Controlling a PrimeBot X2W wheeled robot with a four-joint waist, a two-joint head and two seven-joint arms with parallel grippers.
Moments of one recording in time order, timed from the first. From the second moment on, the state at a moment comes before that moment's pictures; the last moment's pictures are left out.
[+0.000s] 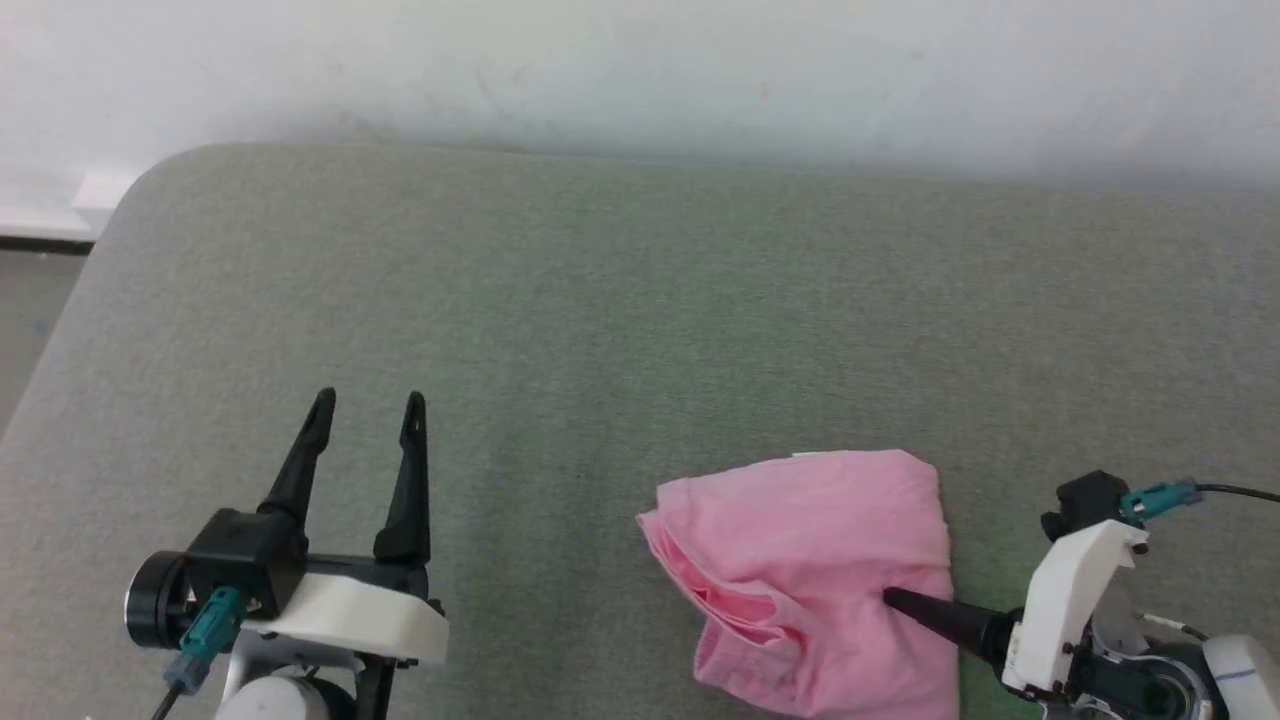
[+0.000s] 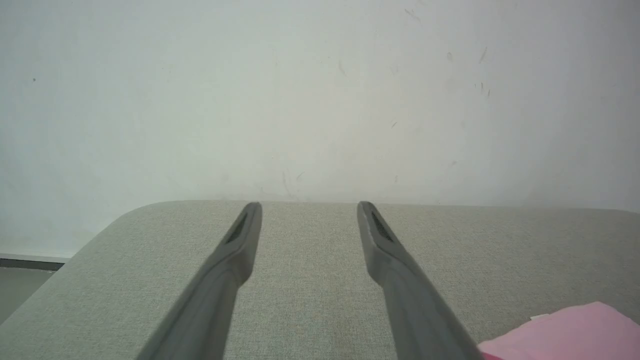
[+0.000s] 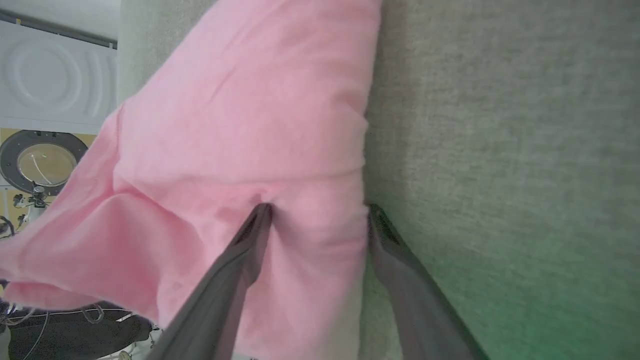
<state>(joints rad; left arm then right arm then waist) -0.07 0.47 -0.40 -0.18 -0.48 0.34 -0.19 -0.10 -0.25 0.09 0.22 0.95 0.13 0.79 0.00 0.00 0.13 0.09</state>
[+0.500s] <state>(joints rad) -0.05 0.44 -0.40 -0.15 -0.49 0.35 -0.22 -0.14 -0.35 0.25 0.18 0.84 0.13 0.75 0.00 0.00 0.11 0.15</state>
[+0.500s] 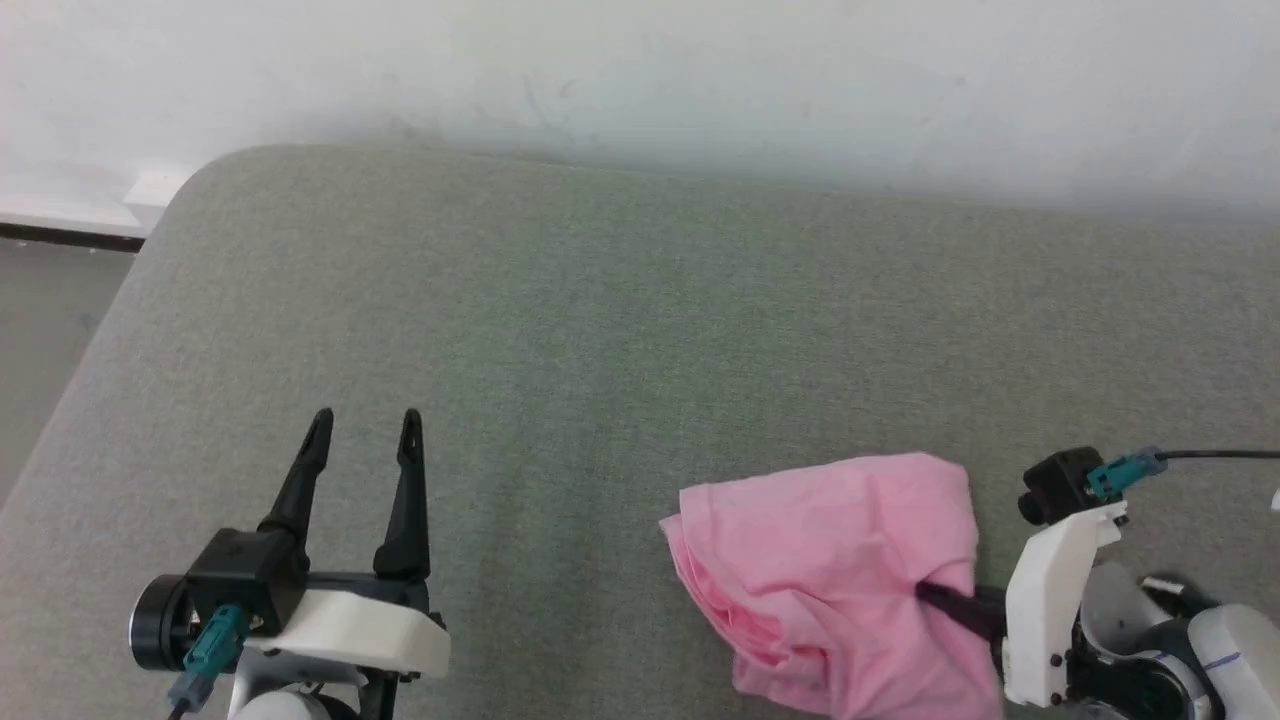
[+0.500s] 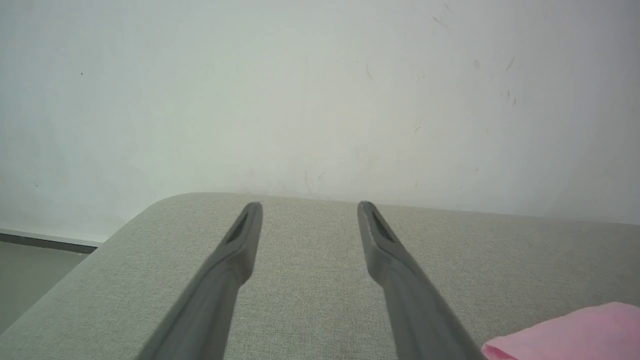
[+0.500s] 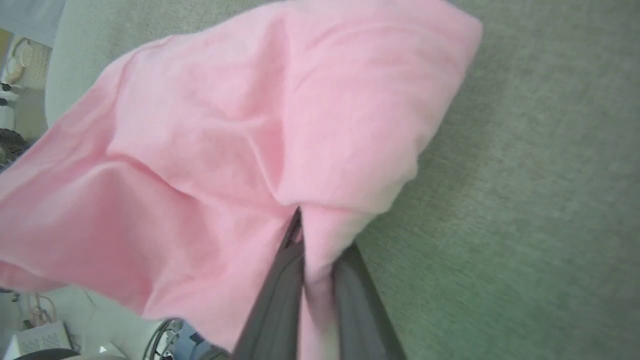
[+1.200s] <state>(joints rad) -0.02 0.48 -0.27 -0.24 -0.37 0.25 -0.26 -0.22 -0.80 0.38 0.16 0.69 0.13 0.49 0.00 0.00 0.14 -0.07</state>
